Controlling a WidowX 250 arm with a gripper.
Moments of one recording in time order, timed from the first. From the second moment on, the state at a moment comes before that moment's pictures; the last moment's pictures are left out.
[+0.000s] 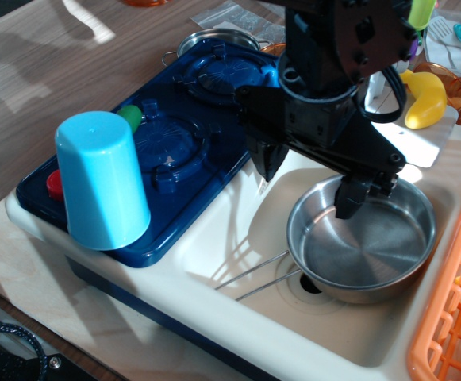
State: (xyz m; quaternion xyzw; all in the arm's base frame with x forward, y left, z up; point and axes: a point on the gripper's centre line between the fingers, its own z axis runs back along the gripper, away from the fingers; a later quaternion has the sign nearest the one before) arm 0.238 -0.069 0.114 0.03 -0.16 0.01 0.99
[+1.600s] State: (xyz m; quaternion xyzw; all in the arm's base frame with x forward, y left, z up) arm 0.276 -0.062 0.071 -0.04 -0.20 -0.07 0.98
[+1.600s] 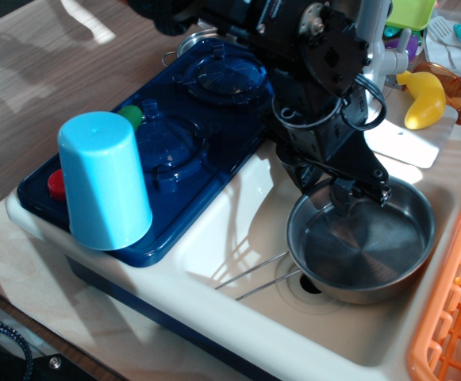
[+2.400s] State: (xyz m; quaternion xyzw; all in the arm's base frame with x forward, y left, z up) arm 0.250 -0.072 0.118 0.06 -0.13 -0.03 0.99
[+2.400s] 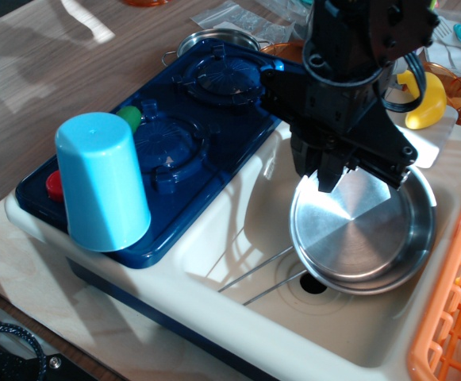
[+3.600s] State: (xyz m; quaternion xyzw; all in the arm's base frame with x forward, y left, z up) arm 0.231 0.001 0.176 0.15 -0.19 0.13 0.96
